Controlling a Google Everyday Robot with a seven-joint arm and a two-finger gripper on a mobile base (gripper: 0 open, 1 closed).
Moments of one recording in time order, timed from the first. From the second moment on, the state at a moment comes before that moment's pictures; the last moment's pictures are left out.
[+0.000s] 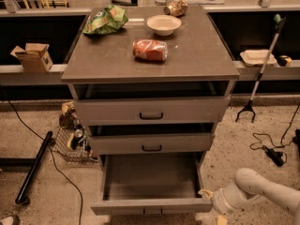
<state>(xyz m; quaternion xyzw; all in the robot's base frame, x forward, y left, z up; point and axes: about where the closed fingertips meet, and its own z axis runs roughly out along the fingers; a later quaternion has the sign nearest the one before) 0.394 -0.234 0.290 -0.66 0.67 0.29 0.15</state>
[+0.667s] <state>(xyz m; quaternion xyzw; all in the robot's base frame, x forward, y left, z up) 0.388 -0.251 0.242 -0.65 0.68 0.30 0.18</state>
